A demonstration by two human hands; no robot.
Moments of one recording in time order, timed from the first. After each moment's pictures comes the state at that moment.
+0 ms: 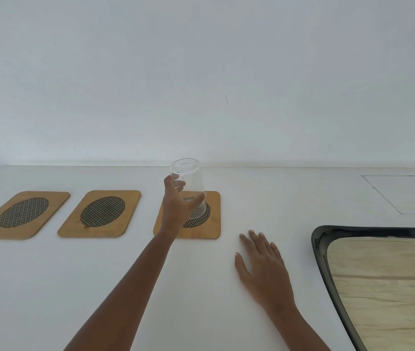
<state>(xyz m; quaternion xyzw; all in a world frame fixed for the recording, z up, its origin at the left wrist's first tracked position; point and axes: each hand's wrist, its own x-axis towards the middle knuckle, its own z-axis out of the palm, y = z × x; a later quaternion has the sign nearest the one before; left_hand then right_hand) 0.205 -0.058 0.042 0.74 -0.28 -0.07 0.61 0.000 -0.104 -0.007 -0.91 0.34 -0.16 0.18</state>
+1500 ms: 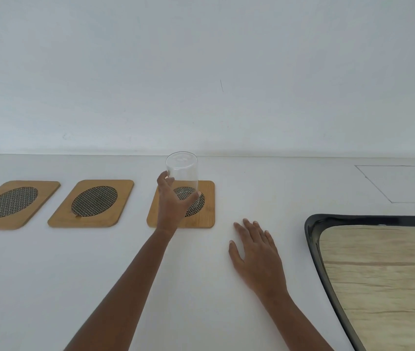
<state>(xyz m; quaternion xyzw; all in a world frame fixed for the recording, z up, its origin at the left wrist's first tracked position) 0.196 -0.052 0.025 0.75 -0.26 -0.09 0.60 0.000 -0.104 -0.008 -0.91 0.34 -0.17 0.17</state>
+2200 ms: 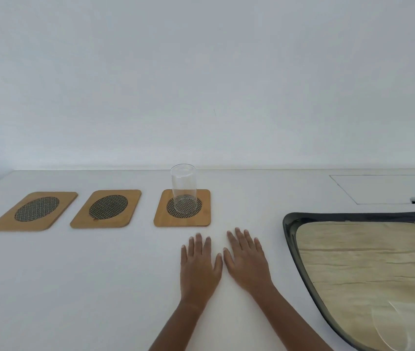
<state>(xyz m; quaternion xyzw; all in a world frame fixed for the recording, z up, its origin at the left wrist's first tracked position) 0.055 0.013 -0.009 0.90 -0.40 -0.01 0.18 -0.020 -0.081 -0.009 -0.93 0.34 -0.10 0.13</state>
